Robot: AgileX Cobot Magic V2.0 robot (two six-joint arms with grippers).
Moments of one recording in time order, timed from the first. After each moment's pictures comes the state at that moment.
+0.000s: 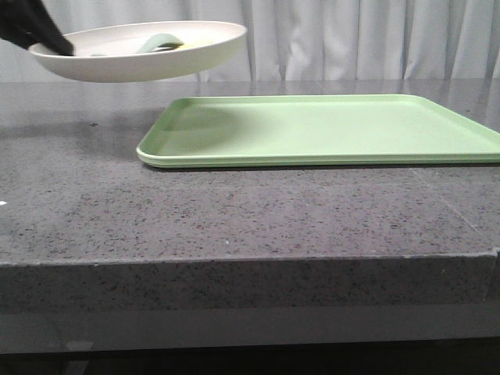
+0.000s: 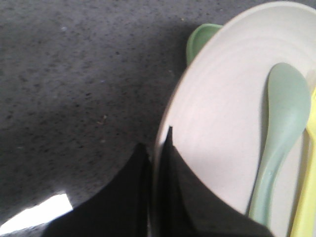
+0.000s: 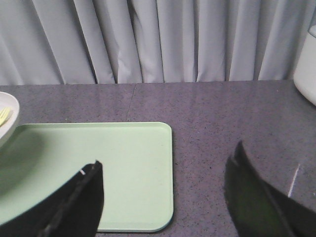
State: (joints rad) left arm 0.02 1.89 -1.73 -0.68 1.06 0.25; right arm 0.03 0.53 -0.79 0.05 0.50 0.06
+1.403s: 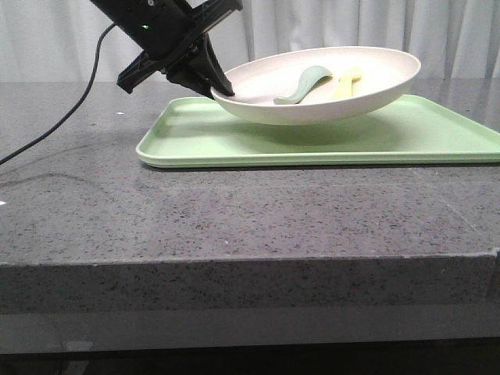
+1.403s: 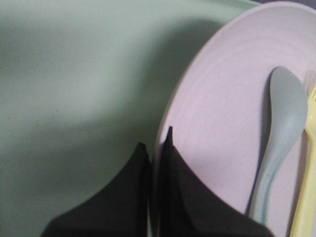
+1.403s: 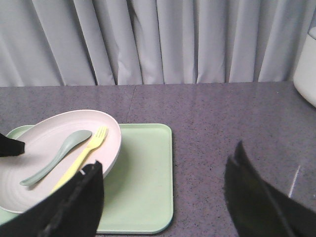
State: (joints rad) left arm -0.36 2.02 -1.73 -0.70 0.75 0.06; right arm 0.03 0.53 -0.79 0.05 0.49 0.06
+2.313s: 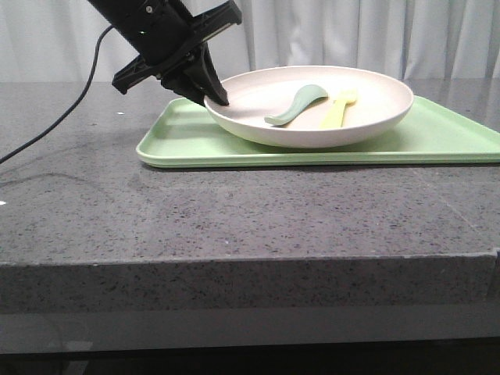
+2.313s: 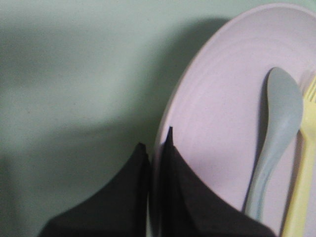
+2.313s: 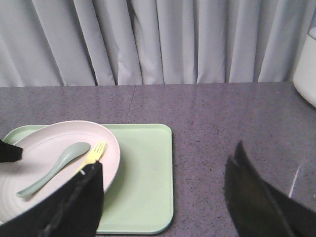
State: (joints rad) left arm -0.37 2.02 -1.73 -0.61 0.77 0.06; right arm 0.03 0.53 -0.79 0.05 0.49 0.06
